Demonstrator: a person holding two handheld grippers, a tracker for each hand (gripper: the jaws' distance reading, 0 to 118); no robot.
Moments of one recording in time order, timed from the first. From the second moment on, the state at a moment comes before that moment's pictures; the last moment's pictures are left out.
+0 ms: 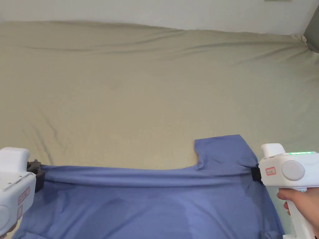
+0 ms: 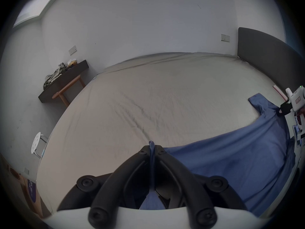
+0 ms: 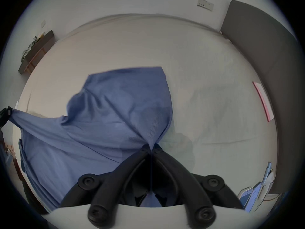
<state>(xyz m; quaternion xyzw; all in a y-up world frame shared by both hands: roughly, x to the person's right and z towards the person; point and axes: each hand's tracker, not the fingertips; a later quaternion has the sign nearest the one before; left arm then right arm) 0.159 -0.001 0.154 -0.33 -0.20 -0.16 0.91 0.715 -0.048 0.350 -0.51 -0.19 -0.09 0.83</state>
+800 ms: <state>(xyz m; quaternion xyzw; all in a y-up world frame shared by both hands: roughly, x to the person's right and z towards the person) 0.078 0.012 0.280 -0.39 -0.20 -0.19 0.88 0.618 0.034 0.513 -0.58 -0.09 -0.03 0.81</state>
